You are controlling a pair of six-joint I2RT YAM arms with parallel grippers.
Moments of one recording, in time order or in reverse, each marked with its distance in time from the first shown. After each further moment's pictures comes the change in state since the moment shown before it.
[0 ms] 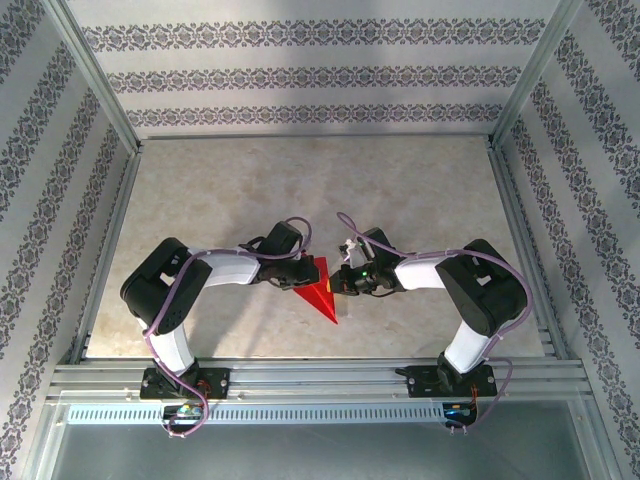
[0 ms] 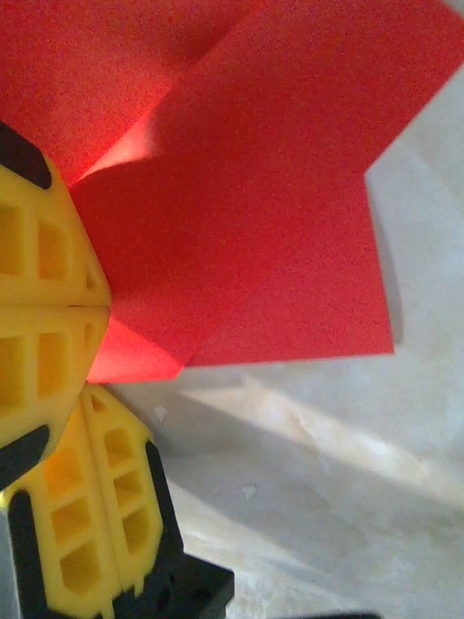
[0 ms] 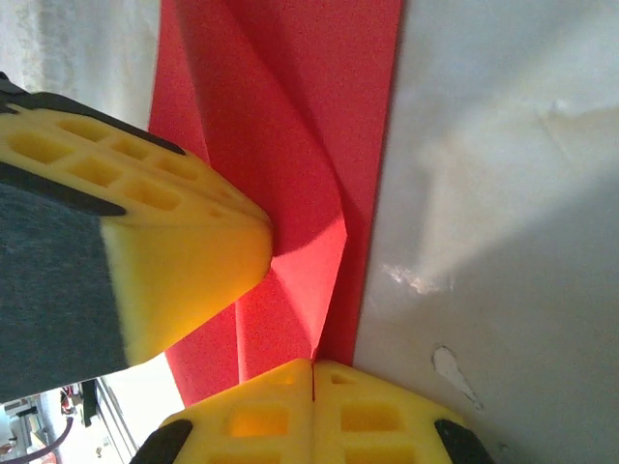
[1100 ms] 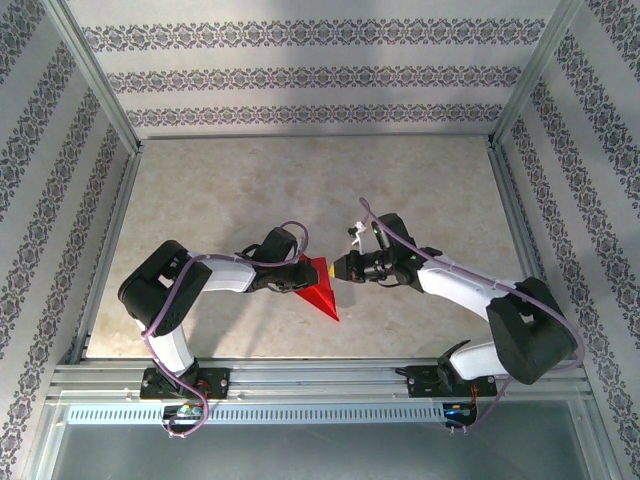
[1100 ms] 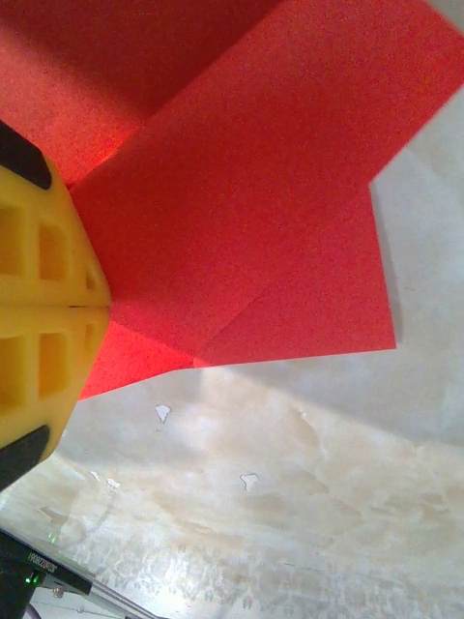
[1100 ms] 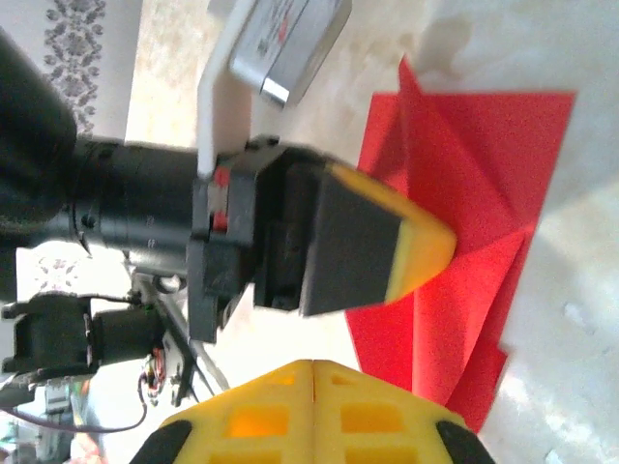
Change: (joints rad) left arm 0.001 -0.013 -0.092 0.165 -0.001 -0.026; right arm -0.018 -0.333 0.017 -0.188 -0.040 0.017
